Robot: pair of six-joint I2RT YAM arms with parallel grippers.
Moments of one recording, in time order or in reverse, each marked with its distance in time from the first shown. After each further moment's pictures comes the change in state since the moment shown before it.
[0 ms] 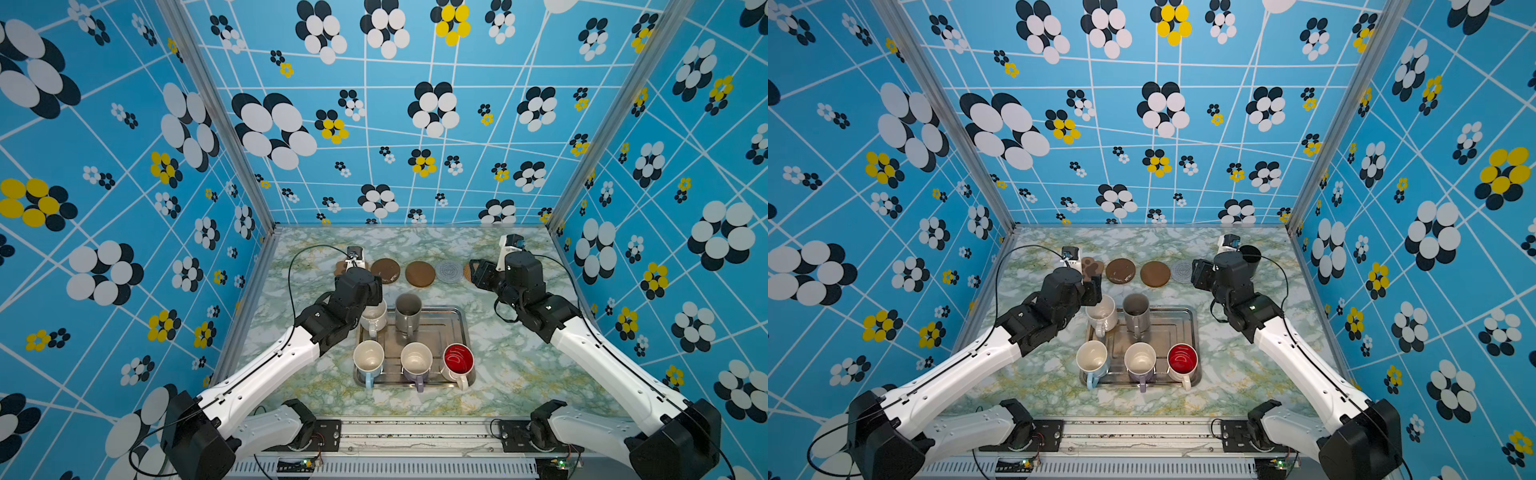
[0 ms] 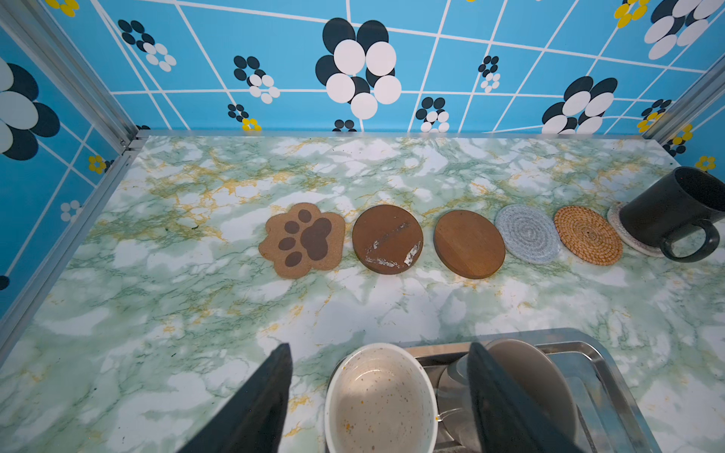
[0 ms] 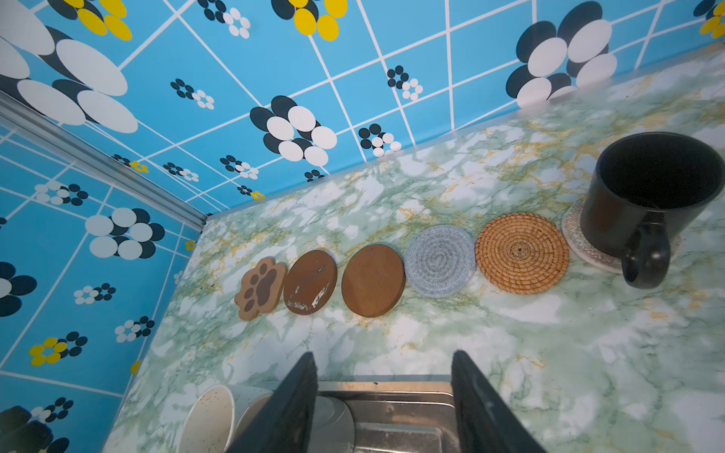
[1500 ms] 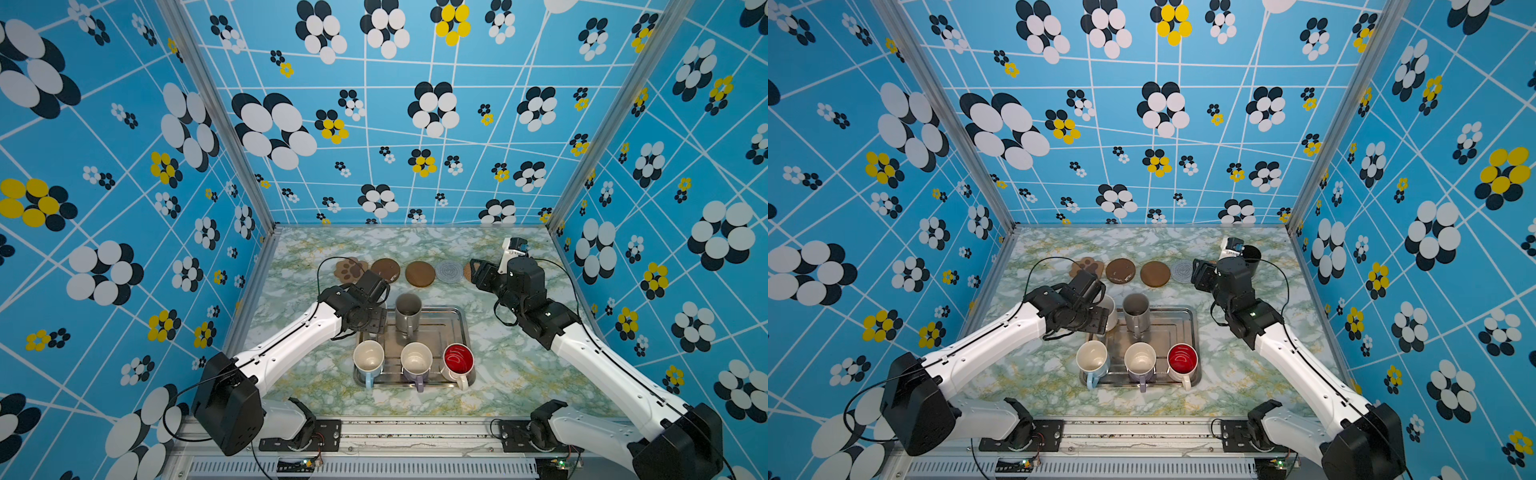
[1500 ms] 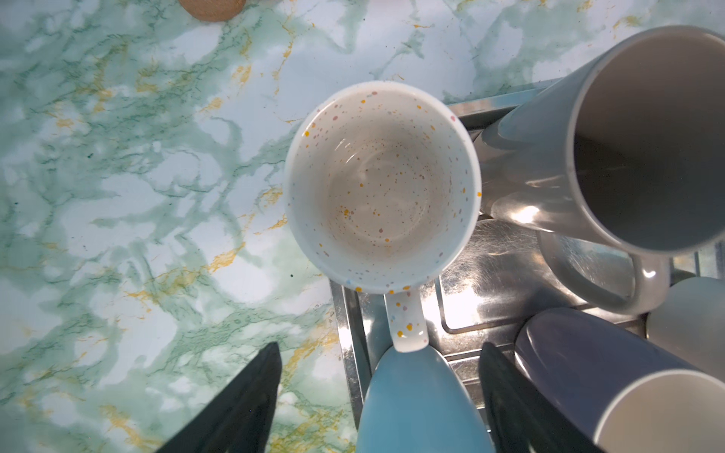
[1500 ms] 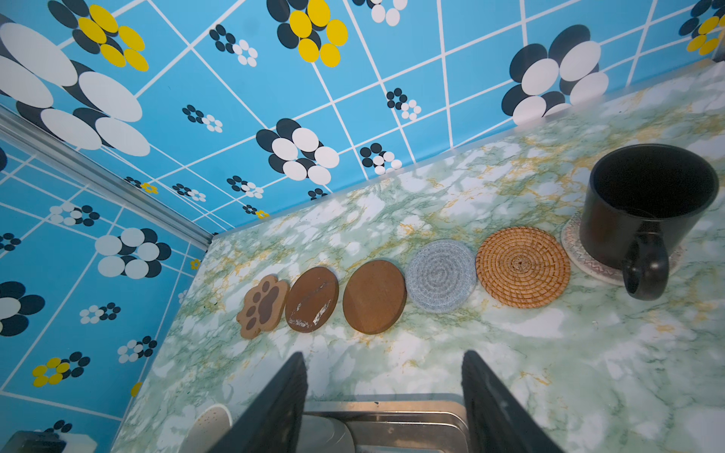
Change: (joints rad) left arm 0.032 0.217 0.098 -0.529 0.326 -0.094; right arm 0.000 -0.031 -0.075 0.104 0.025 -0.001
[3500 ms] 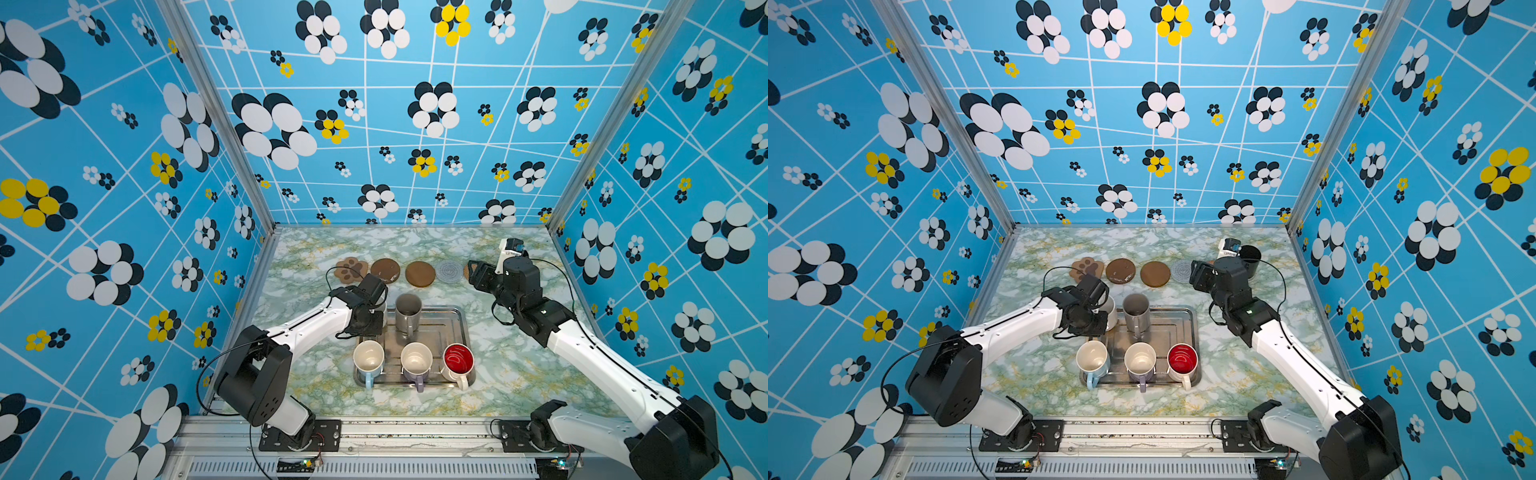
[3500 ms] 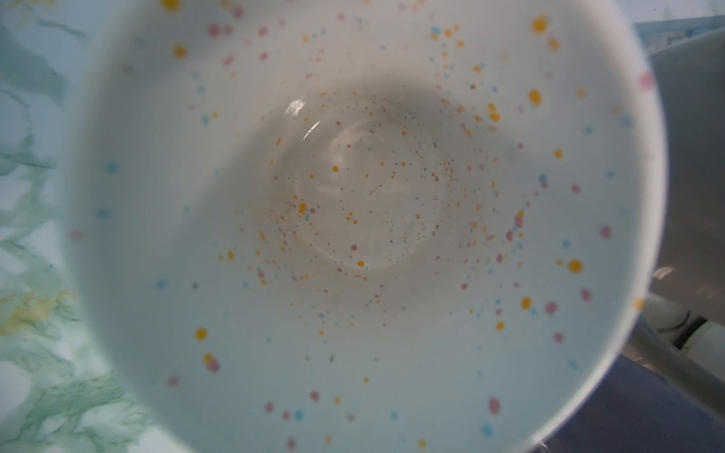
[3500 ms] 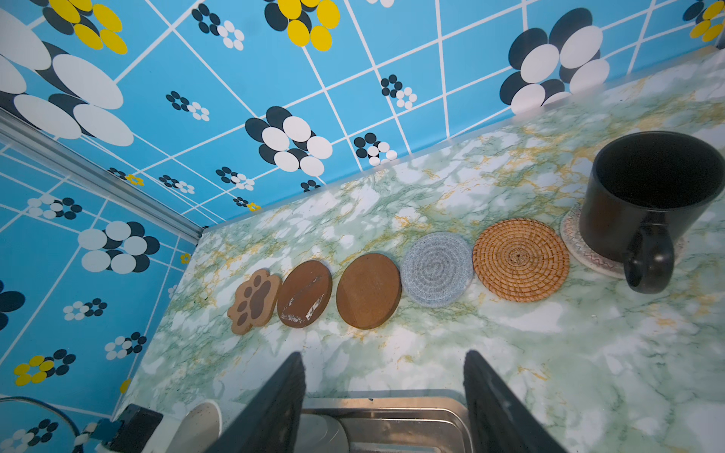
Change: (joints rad) left arm 0.074 0.157 -0.084 0.143 0.145 -0.019; right arm 0.000 0.034 0.000 0.003 0.000 0.000
